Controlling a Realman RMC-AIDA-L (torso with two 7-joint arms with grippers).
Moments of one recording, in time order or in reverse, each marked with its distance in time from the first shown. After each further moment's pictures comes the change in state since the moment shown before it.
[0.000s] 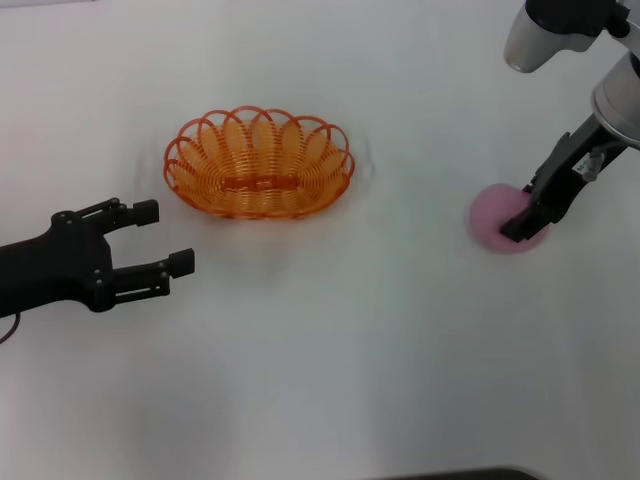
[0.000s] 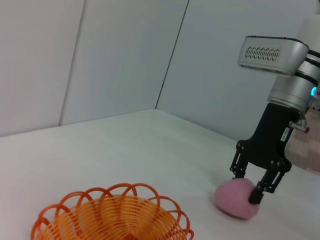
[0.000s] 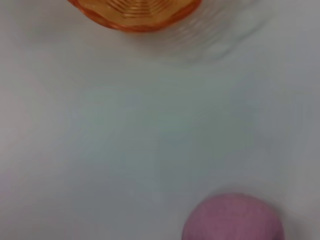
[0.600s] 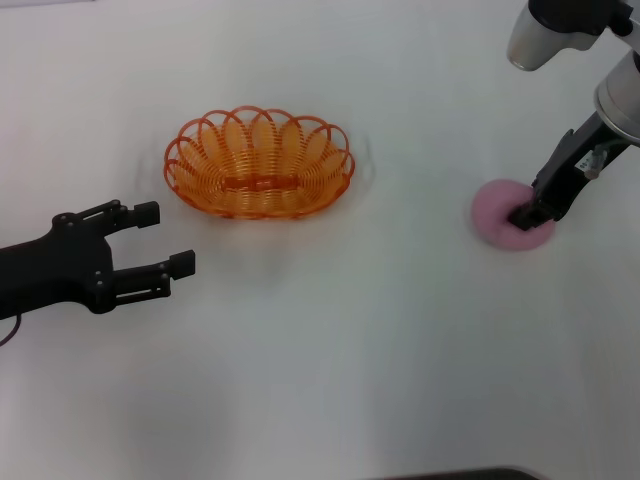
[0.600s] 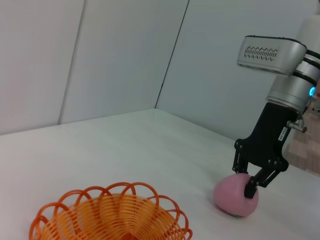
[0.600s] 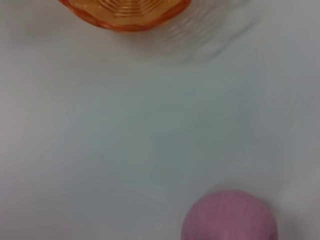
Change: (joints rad) left arm 0.002 -0.001 0.000 -0.002 0.001 0.001 -0.003; right arm -0.002 -0.002 0.003 -0.001 -0.006 0.009 0.001
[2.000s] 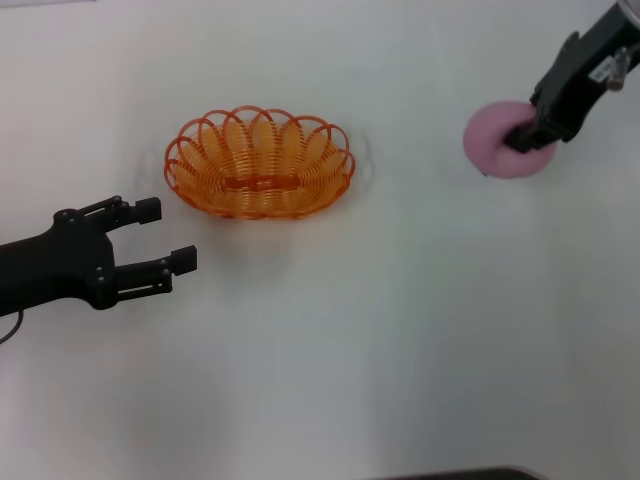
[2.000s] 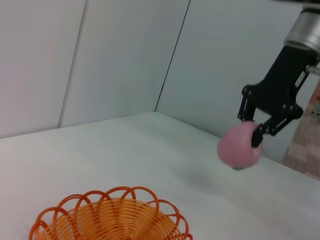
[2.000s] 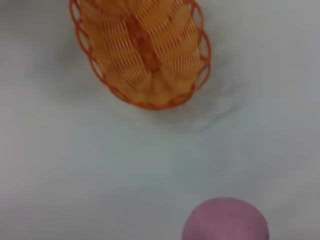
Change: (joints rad) left arm -0.006 0.002 -0.004 -0.009 -0.005 -0.001 0.001; right arm 0.076 0.011 0.044 -0.348 0.000 -0.274 0.009
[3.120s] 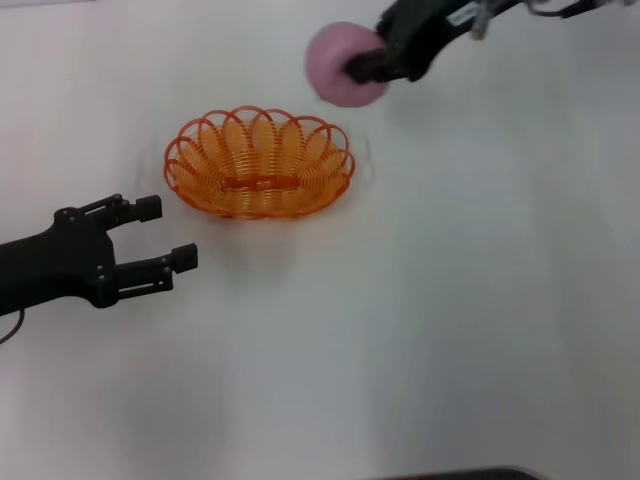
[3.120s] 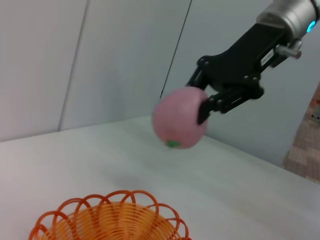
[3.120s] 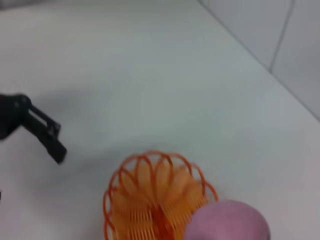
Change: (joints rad) left arm 0.002 -0.002 -0.002 -0.004 -0.008 0.001 0.003; right arm -0.014 -0.001 -0.056 0.132 0.400 0.351 -0.071
